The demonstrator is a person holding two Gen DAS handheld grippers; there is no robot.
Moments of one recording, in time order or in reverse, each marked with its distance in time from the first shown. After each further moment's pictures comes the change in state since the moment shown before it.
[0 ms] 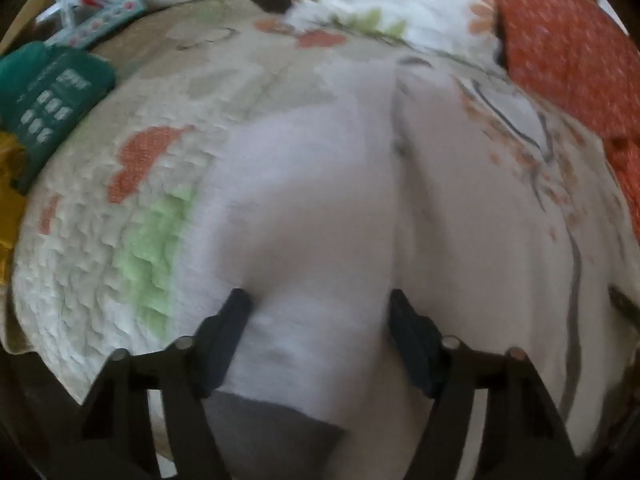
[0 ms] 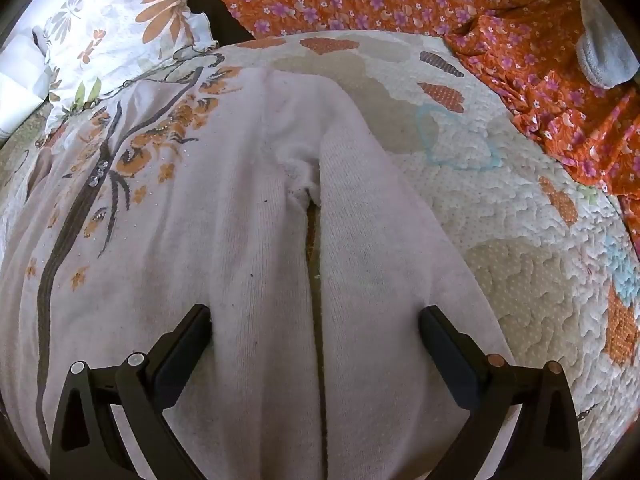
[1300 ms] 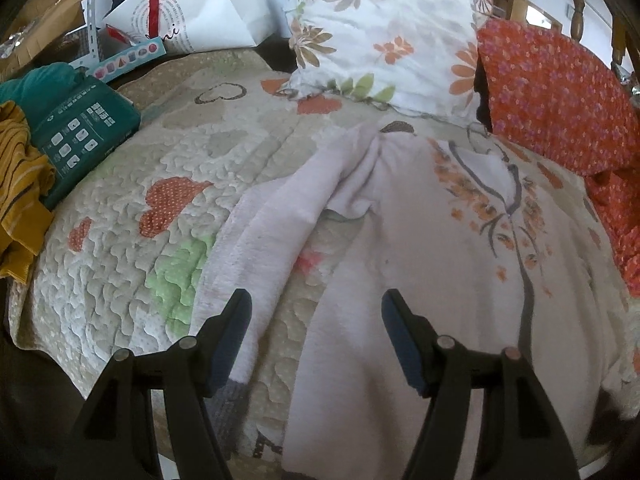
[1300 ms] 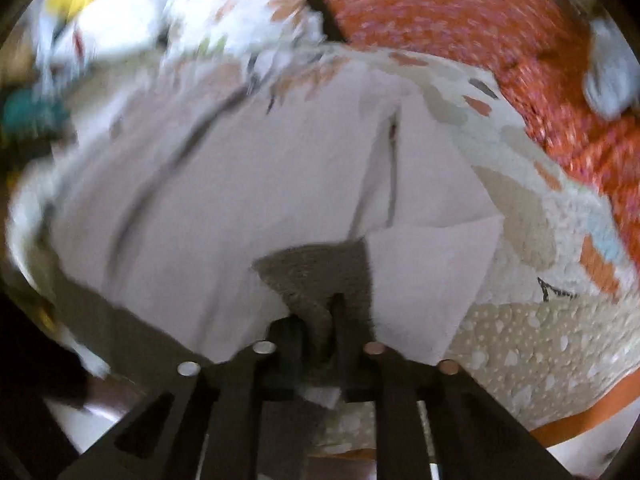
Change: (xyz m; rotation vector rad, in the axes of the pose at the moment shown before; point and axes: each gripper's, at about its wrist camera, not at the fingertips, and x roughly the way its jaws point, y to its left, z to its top) left arm -0.053 -0.015 -0.011 -0.039 -0.164 -0.103; right arm -0.139 -0.018 -0.100 -0.103 -0.003 0.214
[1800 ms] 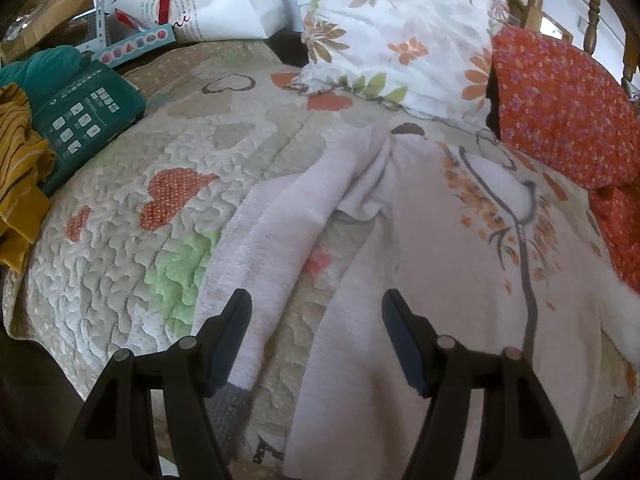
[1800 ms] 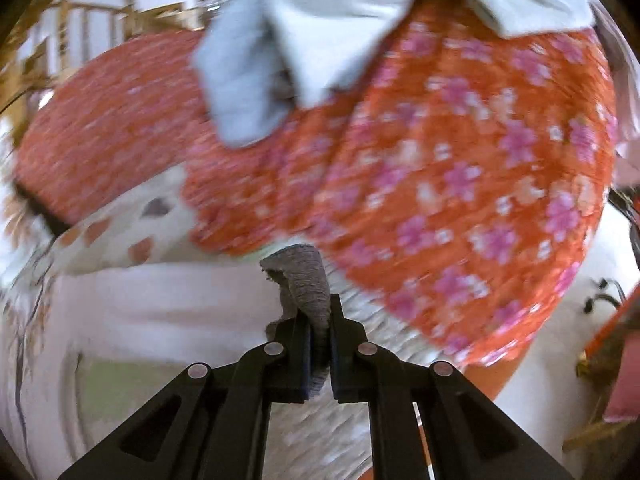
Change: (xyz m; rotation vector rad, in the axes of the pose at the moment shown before) left arm 0.010 0.009 0.004 -0.047 0.014 0.004; right arm -0.101 -0.281 0.051 0.563 -0.255 -0.609
